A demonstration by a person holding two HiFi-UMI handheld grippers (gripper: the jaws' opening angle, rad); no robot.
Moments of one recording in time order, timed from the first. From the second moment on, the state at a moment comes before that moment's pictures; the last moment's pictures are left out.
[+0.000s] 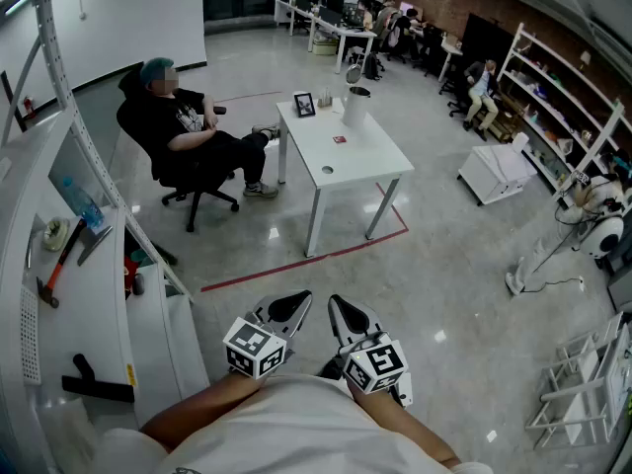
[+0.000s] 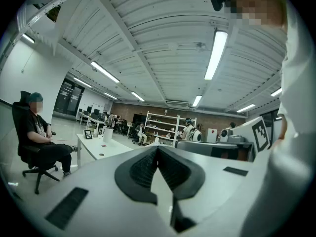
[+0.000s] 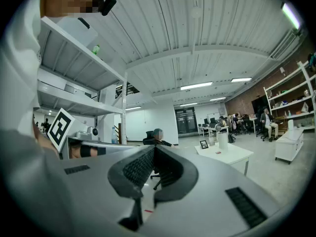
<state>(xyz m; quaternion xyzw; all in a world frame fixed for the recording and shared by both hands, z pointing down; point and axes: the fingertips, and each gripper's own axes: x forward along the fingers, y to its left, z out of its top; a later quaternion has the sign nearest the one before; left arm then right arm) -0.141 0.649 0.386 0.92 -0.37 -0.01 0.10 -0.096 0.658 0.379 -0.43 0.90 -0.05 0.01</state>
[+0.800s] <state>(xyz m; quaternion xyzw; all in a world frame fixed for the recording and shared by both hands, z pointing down) -0.123 0.598 0.404 0.92 -0.37 -0.01 0.12 -0.082 0.606 0.391 -0.41 0.91 -0.06 0.02</state>
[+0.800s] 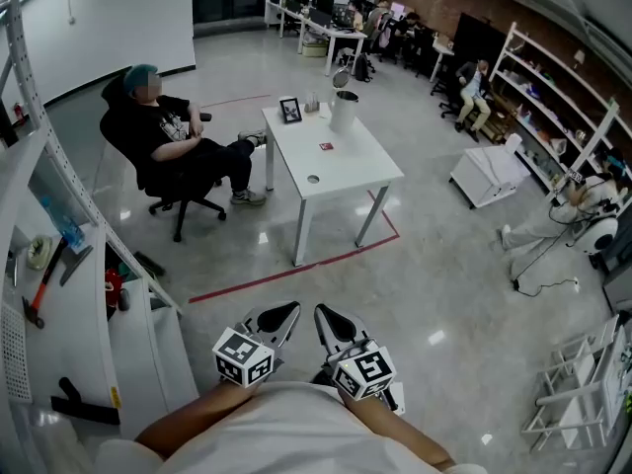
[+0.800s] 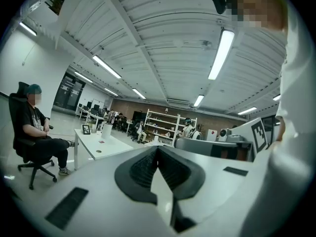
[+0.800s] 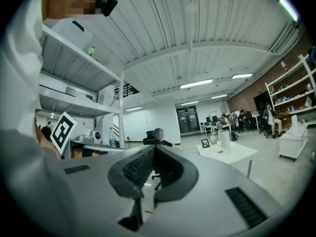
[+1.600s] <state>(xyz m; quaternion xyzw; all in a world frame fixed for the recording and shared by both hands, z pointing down) 0.016 0.468 0.394 0.91 -0.39 -0.03 0.10 0.064 0.478 0.386 -0.39 0.92 -0.06 0.00</state>
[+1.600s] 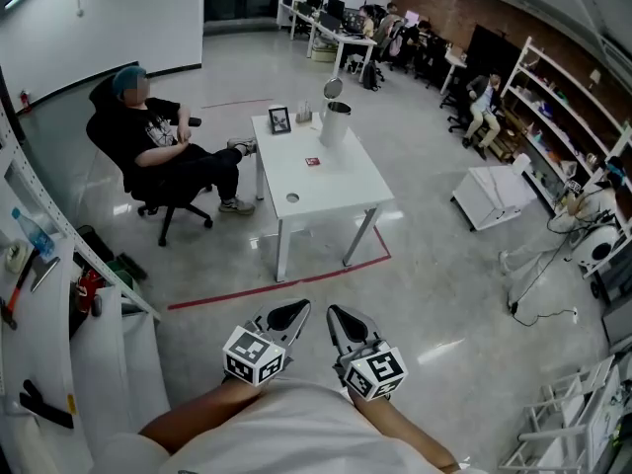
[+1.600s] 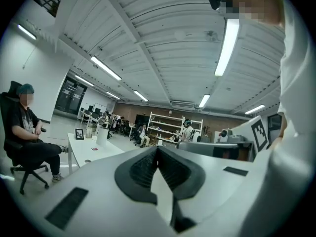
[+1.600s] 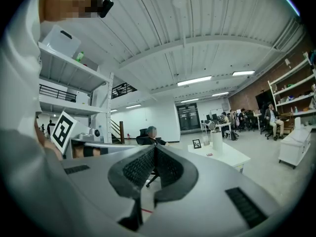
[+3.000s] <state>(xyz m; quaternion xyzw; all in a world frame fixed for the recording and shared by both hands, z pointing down) 0.006 0.237 0.413 0.93 -0.34 0.01 0.14 0.053 0.254 0.408 -0.44 0.89 -0.10 0.00</state>
